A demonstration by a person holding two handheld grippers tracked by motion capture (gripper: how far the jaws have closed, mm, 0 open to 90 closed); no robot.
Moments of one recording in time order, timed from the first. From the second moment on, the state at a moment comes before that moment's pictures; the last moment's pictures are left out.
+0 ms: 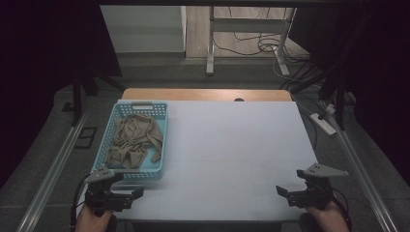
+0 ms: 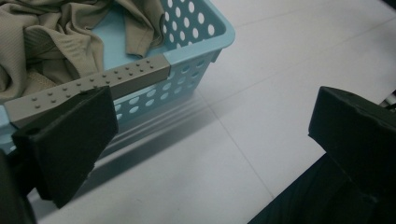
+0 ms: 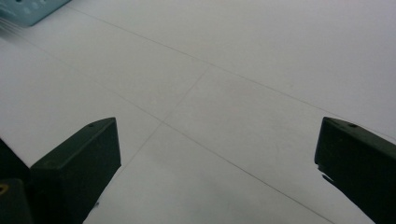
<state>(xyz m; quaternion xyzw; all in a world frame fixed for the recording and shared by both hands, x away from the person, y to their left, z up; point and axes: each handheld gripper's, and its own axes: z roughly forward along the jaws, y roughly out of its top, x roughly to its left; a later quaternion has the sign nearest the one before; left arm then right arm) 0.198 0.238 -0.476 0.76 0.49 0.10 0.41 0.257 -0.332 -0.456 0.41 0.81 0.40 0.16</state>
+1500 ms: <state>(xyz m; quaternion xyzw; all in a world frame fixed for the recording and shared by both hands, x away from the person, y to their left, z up) 0.202 0.237 -0.471 0.78 0.46 0.09 0.41 0.262 -0.331 -0.458 0.41 0.82 0.39 0.12</state>
